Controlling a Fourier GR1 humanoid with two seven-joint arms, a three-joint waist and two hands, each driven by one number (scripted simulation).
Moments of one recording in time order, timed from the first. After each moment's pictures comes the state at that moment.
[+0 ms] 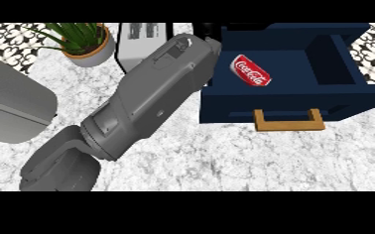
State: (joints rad) left arm -1.42 0.00 -0.60 -0.49 1.05 0.79 -0.28; right arm 0.02 -0.10 -0.32 -2.35 0.33 0.46 0.07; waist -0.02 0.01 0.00
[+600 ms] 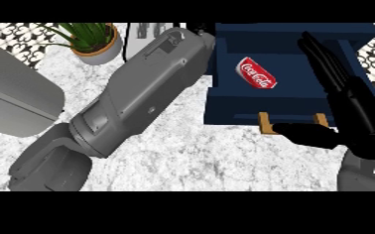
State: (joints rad) left arm -1.41 0.04 -0.58 -0.54 1.00 0.80 -0.19; right arm -0.25 -0.12 -0.06 -1.95 0.80 0.25 -0.02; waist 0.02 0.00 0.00
